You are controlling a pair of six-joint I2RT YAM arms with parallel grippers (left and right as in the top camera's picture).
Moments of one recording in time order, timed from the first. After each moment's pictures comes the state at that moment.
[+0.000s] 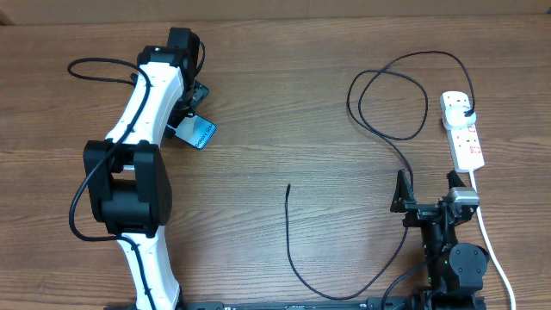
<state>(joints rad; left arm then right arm) -0.09 2.15 1.81 -1.11 -0.28 -1.10 -0.03 0.01 0.02 -0.03 -0.03 0.10</state>
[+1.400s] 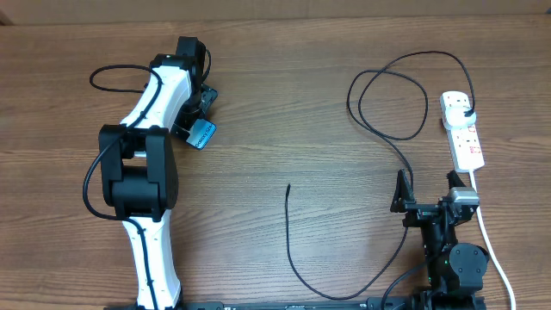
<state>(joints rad) -0.09 2.29 1.81 -0.99 -0.17 -1.15 -0.03 0.01 0.02 -0.03 -0.03 0.10</state>
